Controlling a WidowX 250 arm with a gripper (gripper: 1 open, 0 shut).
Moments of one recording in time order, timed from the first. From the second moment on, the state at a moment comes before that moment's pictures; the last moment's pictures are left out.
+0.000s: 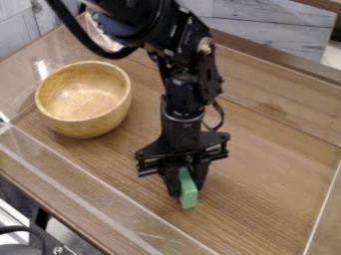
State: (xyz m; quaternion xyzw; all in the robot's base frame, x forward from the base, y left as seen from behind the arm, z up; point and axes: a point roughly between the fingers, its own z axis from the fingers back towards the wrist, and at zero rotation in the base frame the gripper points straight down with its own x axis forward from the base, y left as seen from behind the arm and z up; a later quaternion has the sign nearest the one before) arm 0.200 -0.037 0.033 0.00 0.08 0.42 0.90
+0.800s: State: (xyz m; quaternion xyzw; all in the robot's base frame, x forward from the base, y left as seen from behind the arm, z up) arm 0.198 -0.039 0.054 0.01 0.12 0.35 0.93
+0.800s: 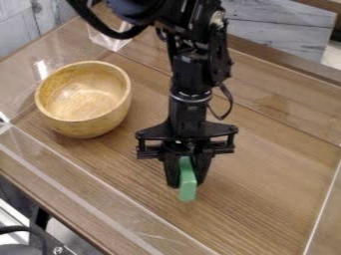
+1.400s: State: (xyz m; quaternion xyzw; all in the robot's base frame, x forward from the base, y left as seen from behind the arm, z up) arm 0.202 -0.034 0.086 -0.02 0.12 0.31 0.94
